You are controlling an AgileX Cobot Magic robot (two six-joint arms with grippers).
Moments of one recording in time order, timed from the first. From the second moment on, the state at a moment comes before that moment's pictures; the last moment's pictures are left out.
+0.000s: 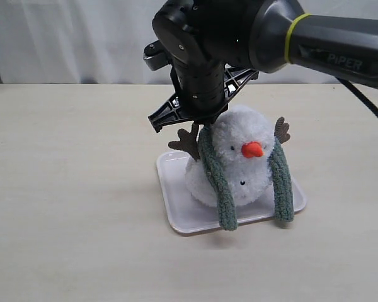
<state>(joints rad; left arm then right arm) -0.04 0.00 0.00 -0.03 0.34 0.13 0.73 2.02 -1.78 -0.46 1.20 0.46</state>
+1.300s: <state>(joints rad) -0.04 0.00 0.00 -0.03 0.34 0.13 0.72 2.00 -1.78 -0.45 1.21 0.45</state>
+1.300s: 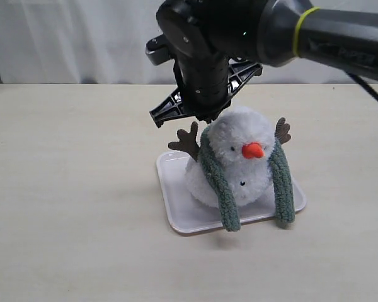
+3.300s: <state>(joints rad) -0.04 0.00 0.00 -0.03 0.34 0.13 0.40 1.59 -0.84 -0.32 0.39 0.56</state>
